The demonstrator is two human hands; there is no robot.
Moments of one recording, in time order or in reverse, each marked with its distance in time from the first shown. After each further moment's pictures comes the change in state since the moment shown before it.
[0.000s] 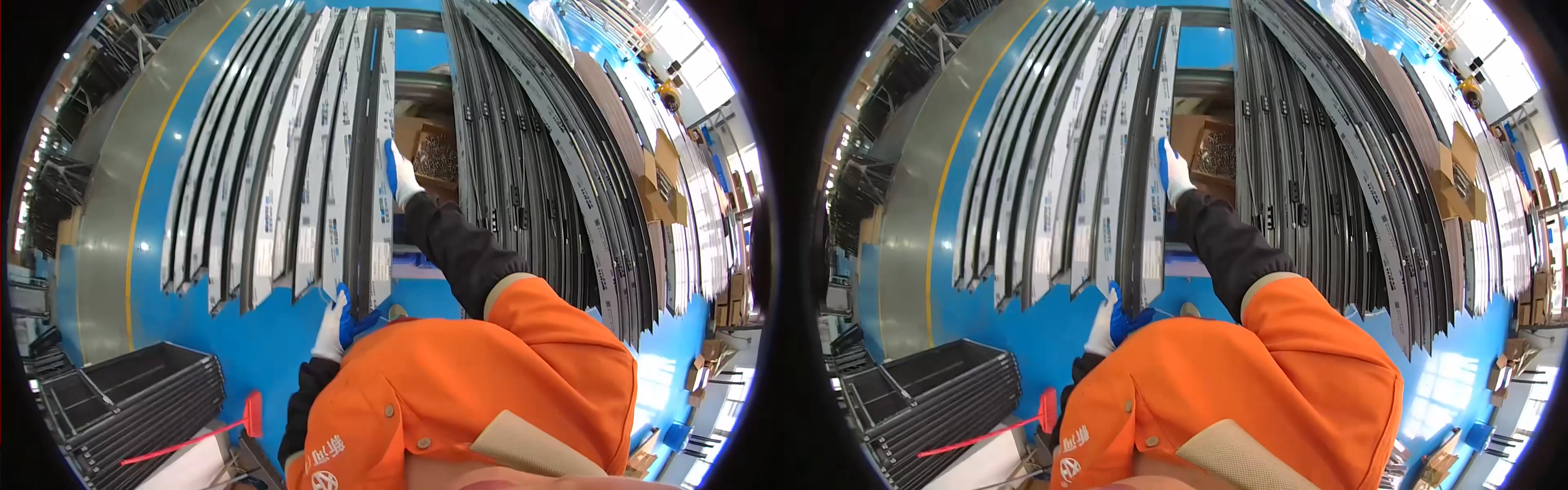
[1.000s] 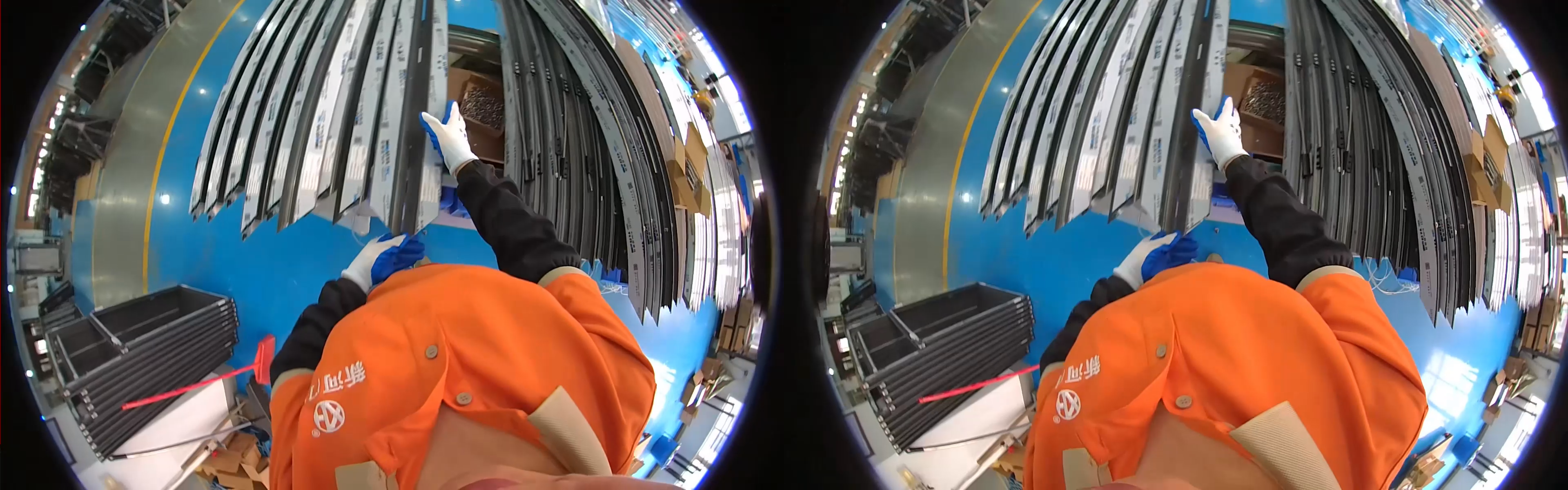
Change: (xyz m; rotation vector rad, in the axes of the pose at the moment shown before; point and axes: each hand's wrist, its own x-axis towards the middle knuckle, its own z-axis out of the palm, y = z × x) left_hand 0.003 -0.034 -0.035 -0.292 -0.441 -0.255; right_hand -0.086 0.016 0.004 -0.668 0.164 -0.290
